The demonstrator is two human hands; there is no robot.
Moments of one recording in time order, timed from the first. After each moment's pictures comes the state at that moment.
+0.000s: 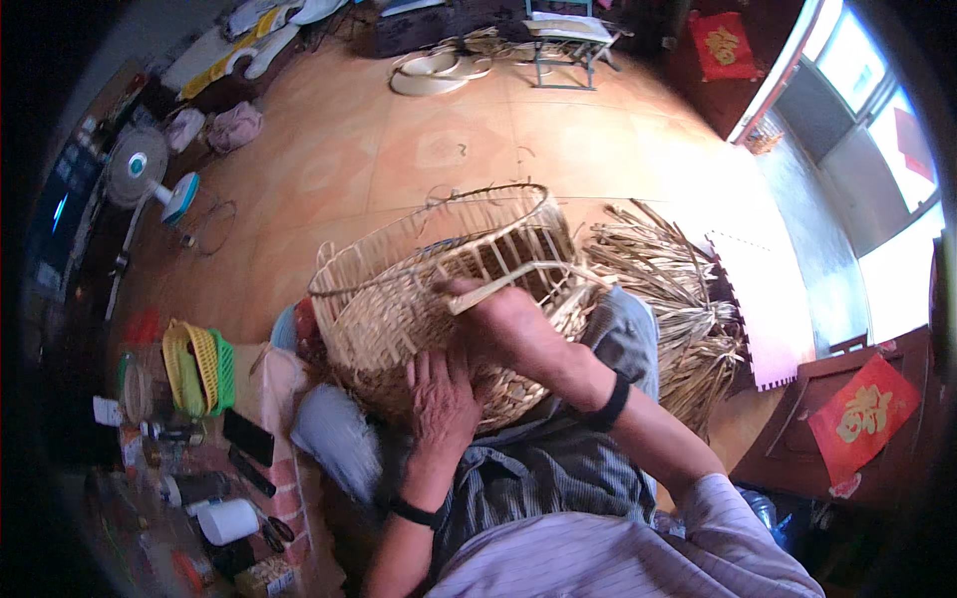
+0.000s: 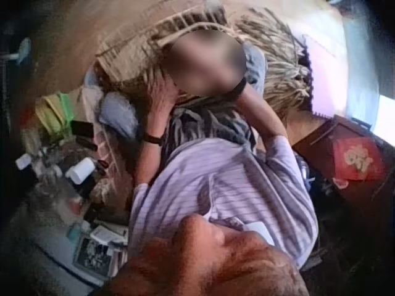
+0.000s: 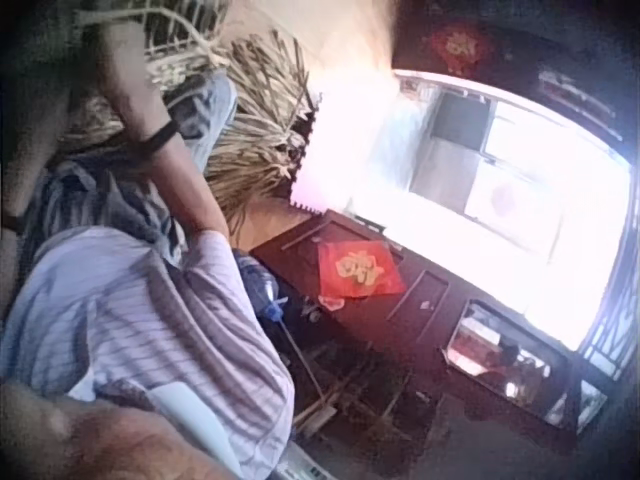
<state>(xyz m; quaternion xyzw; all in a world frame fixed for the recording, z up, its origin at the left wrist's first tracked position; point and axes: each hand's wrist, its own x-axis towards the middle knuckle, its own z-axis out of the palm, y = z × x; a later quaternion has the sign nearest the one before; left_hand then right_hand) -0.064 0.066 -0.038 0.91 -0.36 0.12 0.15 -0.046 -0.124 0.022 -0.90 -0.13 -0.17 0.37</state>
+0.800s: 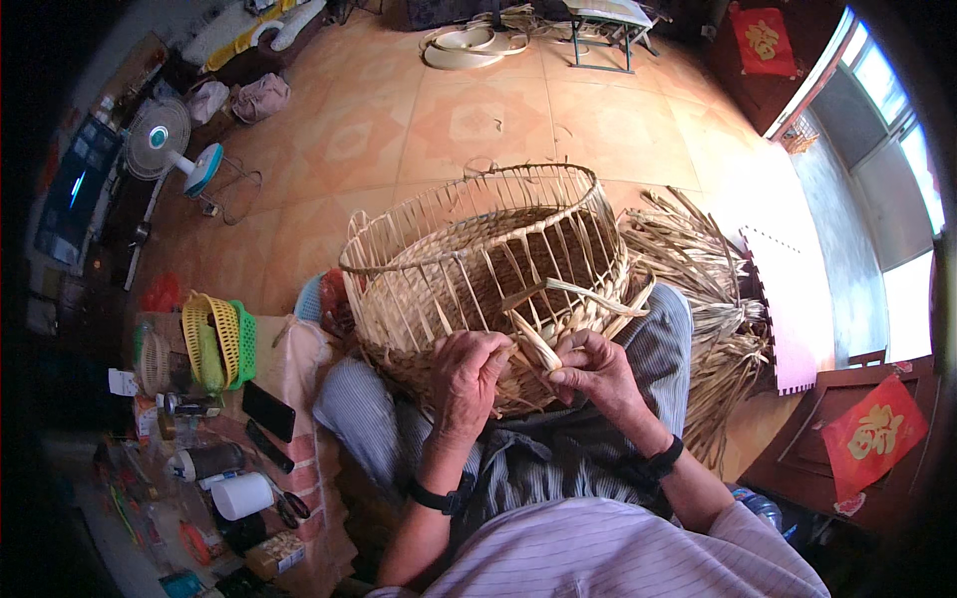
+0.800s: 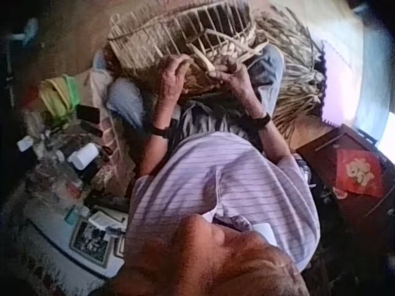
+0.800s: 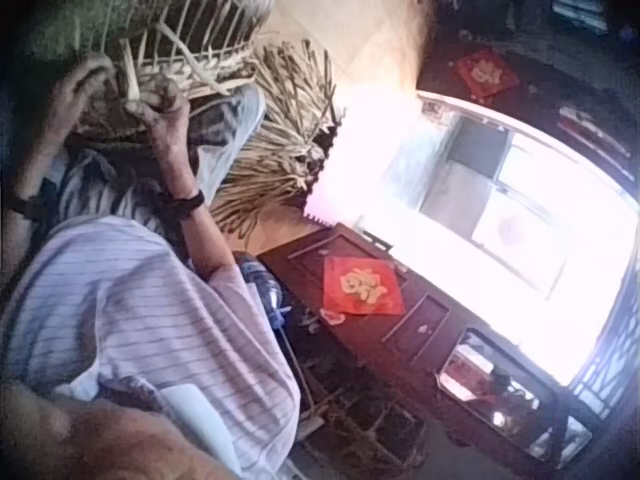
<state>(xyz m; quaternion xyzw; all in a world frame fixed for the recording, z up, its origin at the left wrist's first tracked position) -0.048 0.074 -0.013 0.84 -0.35 0.05 0.42 -0.156 -0.130 -0.032 -0.53 0.13 0.01 0.84</state>
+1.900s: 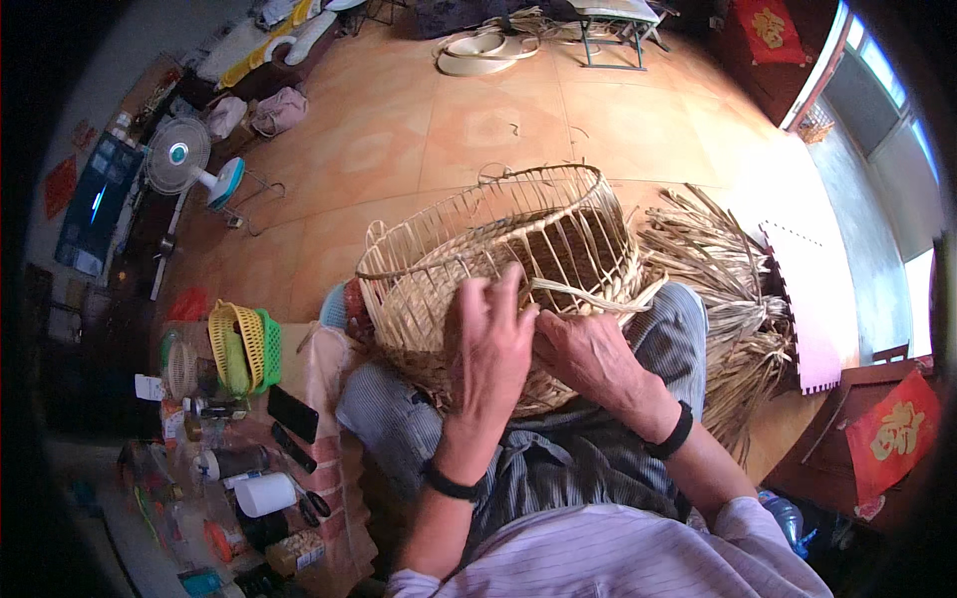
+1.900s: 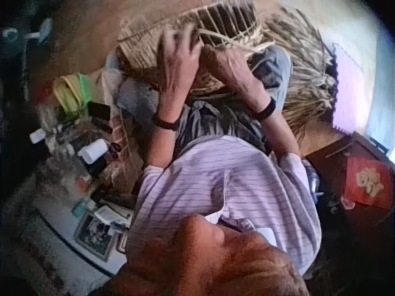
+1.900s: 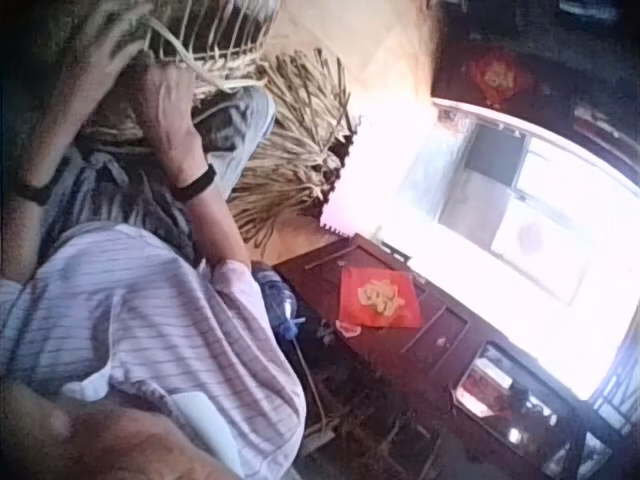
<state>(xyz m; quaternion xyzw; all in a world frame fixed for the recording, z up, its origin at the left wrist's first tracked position) -0.036 0.024 0.052 0.89 -0.31 0.12 0.32 -0.103 -0.126 0.014 -0.95 -0.05 -0.12 0.27</state>
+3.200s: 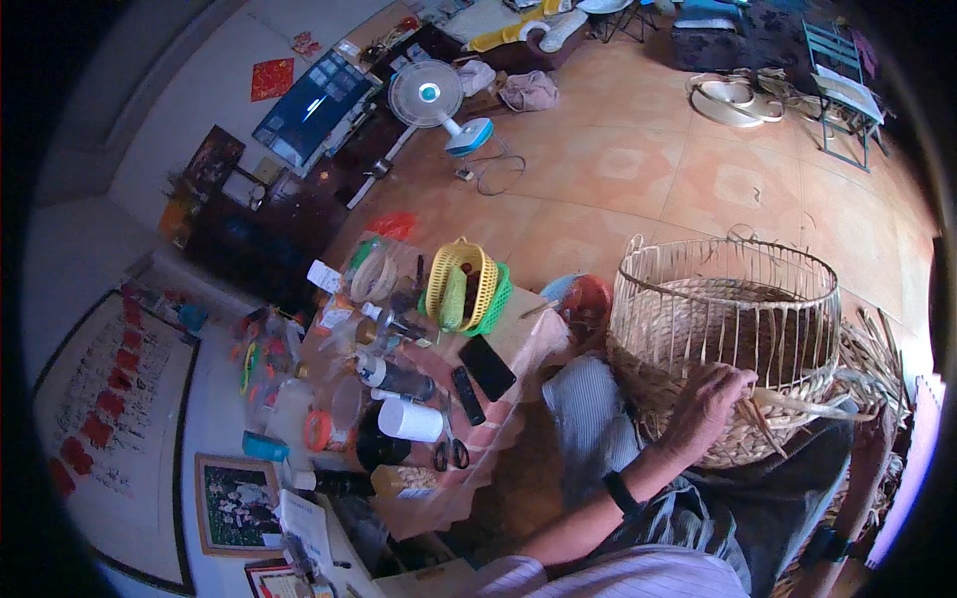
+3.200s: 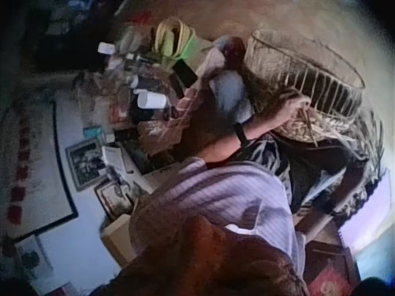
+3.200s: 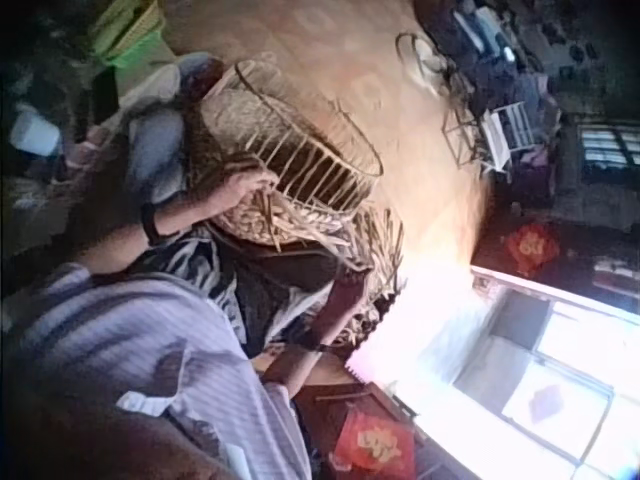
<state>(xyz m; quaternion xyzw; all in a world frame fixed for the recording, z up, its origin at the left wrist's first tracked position) -0.046 0.057 -0.009 0.81 -0.32 0.10 0.48 -0.198 -0.355 -0.114 -0.34 0.32 -0.26 0.84</state>
